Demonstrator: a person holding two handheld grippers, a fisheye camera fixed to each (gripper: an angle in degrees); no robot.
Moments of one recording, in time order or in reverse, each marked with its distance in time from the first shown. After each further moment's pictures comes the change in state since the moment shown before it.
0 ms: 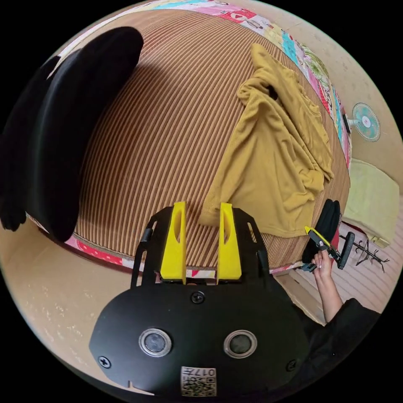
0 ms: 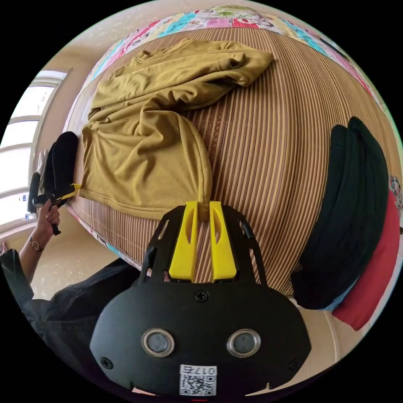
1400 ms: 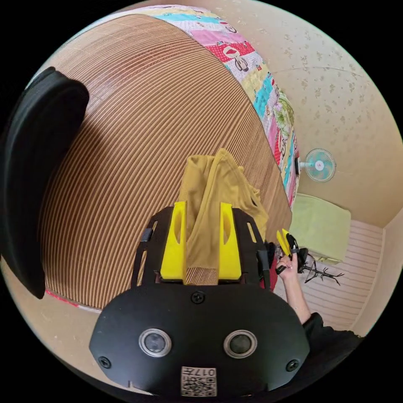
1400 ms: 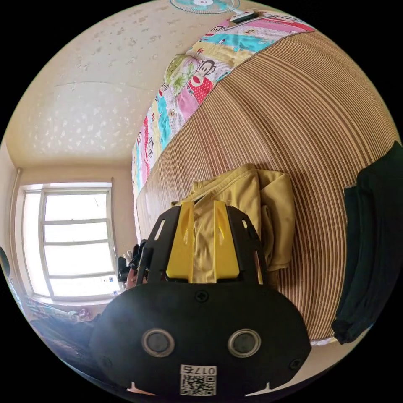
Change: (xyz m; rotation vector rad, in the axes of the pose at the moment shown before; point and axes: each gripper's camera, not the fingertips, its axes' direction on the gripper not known) left arm 0.032 -0.224 -0.086 0.193 0.340 -0.047; right arm 0.059 -0.157 -0.183 0.264 -0.466 0.267
